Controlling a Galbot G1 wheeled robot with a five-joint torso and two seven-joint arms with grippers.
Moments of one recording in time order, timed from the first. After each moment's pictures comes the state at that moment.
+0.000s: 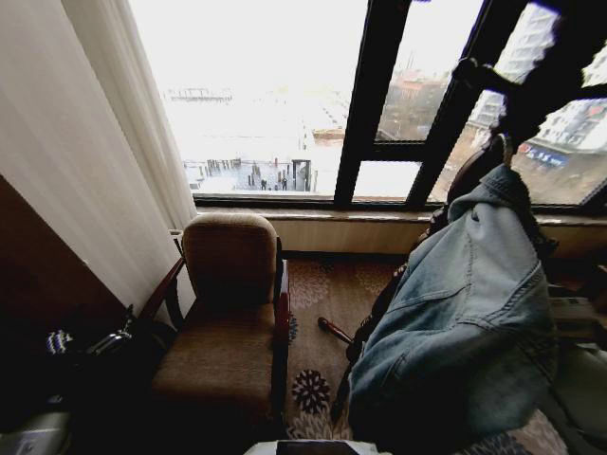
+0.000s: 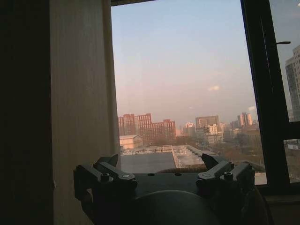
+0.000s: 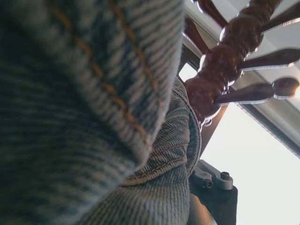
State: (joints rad) left arm 1.99 -1.29 -1.19 -2.20 -0.67 -0.31 0.30; right arm -1.67 0.78 1.10 2.50 0.25 -0.27 0.36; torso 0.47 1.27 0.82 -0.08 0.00
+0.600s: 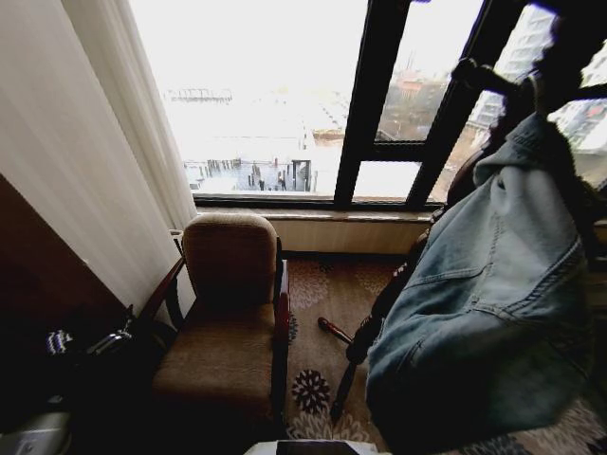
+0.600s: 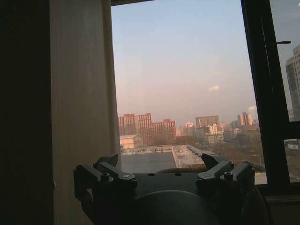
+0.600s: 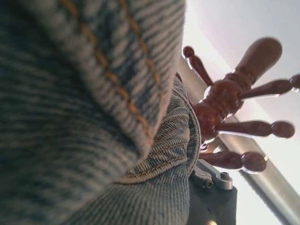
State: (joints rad) left arm 1.99 -1.29 -1.19 -2.20 -0.67 -0.31 0.30; right arm -1.69 0.70 1.29 2.50 0.18 -0.24 0.30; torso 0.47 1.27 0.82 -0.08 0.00
